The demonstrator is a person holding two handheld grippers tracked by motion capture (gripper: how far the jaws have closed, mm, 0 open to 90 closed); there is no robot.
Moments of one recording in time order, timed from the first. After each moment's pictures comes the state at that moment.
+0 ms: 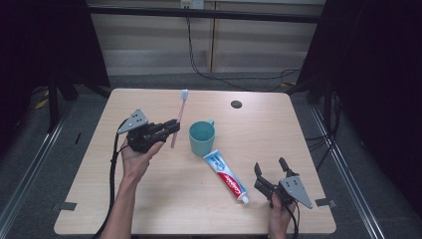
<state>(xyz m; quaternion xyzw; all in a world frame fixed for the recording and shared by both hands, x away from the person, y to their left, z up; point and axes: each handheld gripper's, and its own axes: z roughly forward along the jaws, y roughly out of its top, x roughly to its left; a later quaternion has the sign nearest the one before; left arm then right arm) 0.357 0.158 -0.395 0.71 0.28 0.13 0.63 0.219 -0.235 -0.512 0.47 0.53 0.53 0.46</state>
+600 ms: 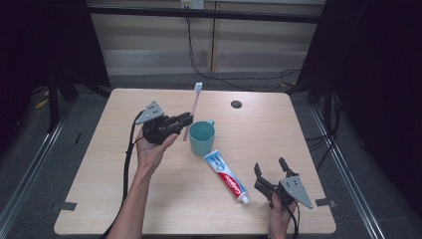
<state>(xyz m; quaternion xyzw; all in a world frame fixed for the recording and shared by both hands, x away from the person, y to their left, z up) 0.374 0.120 -0.388 0.72 0.25 0.14 0.63 0.218 -0.235 -0.512 0.47 0.53 0.53 0.46</state>
